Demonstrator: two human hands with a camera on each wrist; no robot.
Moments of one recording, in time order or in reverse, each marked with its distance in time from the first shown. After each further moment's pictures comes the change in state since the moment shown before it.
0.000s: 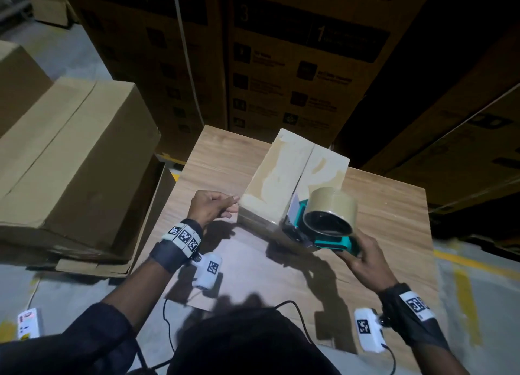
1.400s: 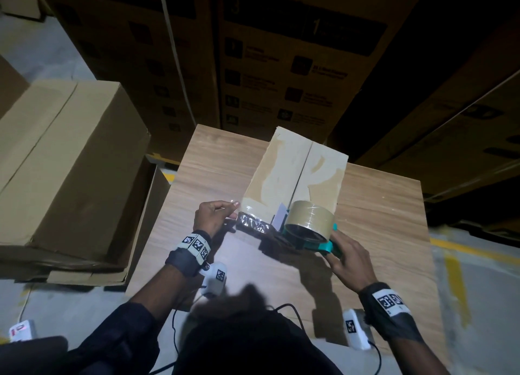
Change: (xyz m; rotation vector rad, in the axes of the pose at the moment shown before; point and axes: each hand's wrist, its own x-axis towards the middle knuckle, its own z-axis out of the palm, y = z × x) left_hand 0.030 -0.040 0.011 -0.011 0.014 -0.012; right_hand 0.005 0.009 0.049 -0.266 0.065 -0.016
